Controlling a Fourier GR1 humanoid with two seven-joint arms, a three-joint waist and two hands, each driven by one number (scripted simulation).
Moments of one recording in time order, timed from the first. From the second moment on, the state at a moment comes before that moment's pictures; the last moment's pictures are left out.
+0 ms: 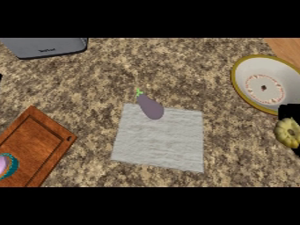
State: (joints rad) left arm -0.18 0.34 0.29 -1.50 0.17 0.07 -0.02; right arm -0.18 -0.63 0.04 -1.33 1.11 0.25 -0.11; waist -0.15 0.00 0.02
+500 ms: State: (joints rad) left arm -0.15 0.34 0.29 -1.52 0.18 0.05 -0.03; right arm -0.16 -0.94 -0.42 -1.06 0.76 0.22 -0.54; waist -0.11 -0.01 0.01
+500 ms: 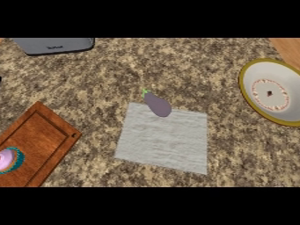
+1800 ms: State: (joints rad) left arm -0.25 0.31 0.20 -1.49 0.15 0.03 -0.02; right arm -0.34 -1.21 -0.43 -0.77 0.34 0.51 -0.73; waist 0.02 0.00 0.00
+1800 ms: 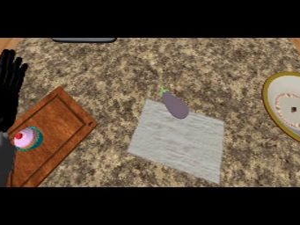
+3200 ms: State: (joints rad) left arm -0.26 0.29 0.21 -1.51 0.13 0.03 0.00; right arm -0.49 -0.69 -0.20 -0.70 0.42 0.35 -0.47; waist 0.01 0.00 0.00
